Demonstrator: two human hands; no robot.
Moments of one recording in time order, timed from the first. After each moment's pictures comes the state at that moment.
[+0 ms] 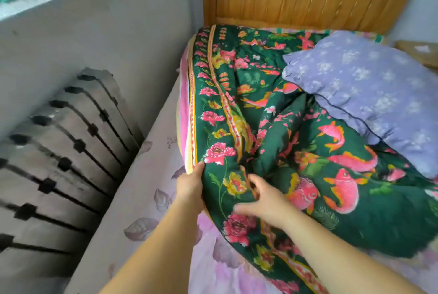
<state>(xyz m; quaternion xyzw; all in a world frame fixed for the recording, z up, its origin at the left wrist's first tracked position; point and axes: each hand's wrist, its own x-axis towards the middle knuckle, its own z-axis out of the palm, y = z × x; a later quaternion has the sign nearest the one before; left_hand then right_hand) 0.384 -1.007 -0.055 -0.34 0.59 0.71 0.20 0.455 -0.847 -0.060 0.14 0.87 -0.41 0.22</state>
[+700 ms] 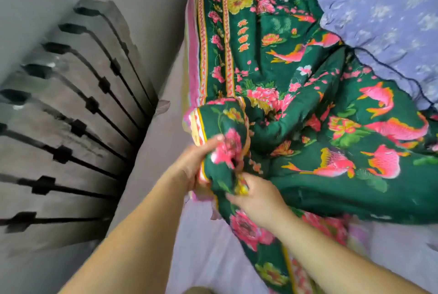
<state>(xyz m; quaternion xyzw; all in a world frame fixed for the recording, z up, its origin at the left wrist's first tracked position) 0.339 -1.121 -0.112 -0.20 0.52 0.72 0.41 0.438 -0.986 -0.100 0.15 0.89 -0.39 0.18</state>
